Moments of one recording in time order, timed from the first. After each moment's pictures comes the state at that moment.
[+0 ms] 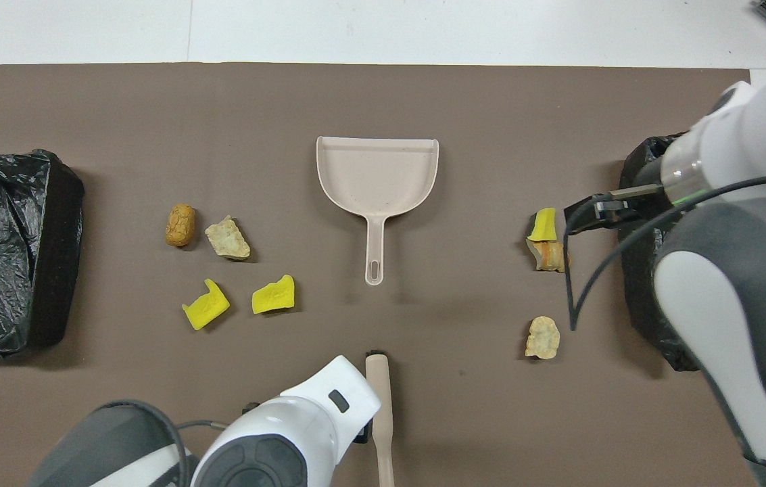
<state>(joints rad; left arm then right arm) -0.79 -0.29 -0.06 -2.21 -0.05 1.89 -0.70 0.14 0.11 0.07 -1.57 0.06 1.66 0.10</state>
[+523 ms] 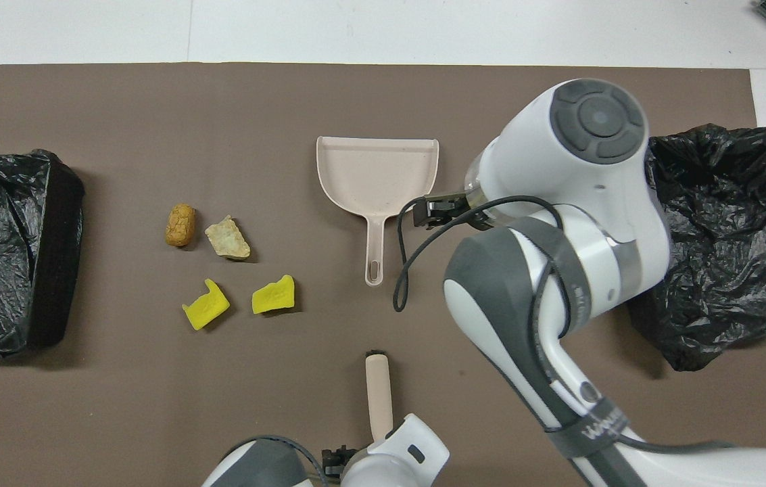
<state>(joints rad) -1.04 -0.15 -0.06 -2.35 -0.05 2.16 -0.98 0.36 0.29 0.08 -1.55 0.07 1.89 0.37</state>
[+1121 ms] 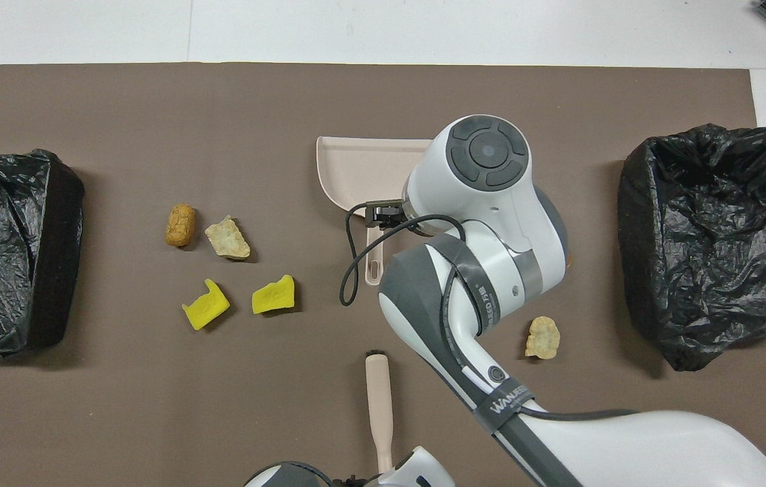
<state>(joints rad) -1.11 -0.14 -0.06 -2.41 -0.14 2.22 -1.00 0.45 0.41 0.08 -1.54 0.05 2.07 0.51</state>
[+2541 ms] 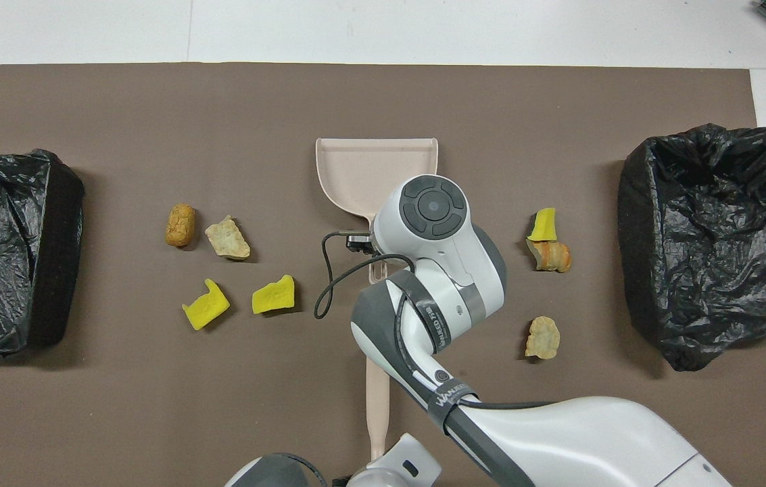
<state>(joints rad) -1.08 -0.13 -0.04 -2.43 -0.20 2.22 -0.93 0.50 0.45 0.08 -1.68 0.07 2.22 0.60</state>
